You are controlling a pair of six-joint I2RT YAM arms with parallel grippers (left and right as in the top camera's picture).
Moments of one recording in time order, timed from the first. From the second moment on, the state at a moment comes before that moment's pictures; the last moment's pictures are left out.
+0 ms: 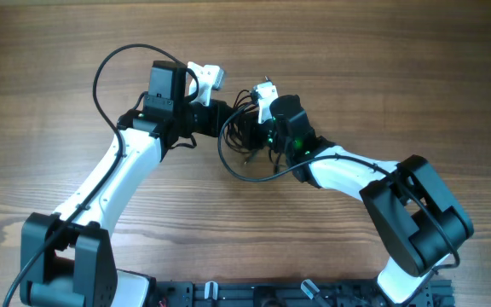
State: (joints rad) left arm -0.26 1.59 1.06 -0.36 0.56 -0.15; right arm 0.58 1.86 0.87 0.46 -0.29 0.44
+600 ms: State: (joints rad) left arm -0.26 1.59 1.06 -0.36 0.47 -0.18; right arm 0.52 1.60 0.87 0.19 -0.48 0.42
